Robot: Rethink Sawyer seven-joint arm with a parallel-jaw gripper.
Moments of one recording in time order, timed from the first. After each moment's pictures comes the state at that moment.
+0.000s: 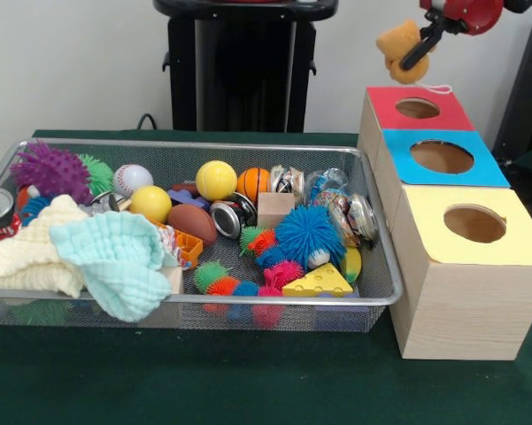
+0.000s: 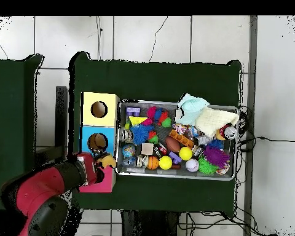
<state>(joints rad) 0.96 -0.06 -1.16 1.62 0.72 0.65 3.11</state>
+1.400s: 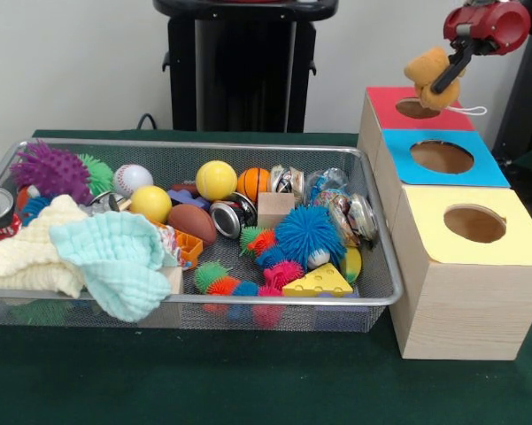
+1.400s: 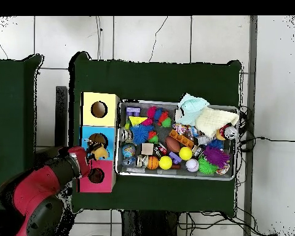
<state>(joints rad) 1.00 0.02 -1.16 1.62 0.84 0.51 3.22</state>
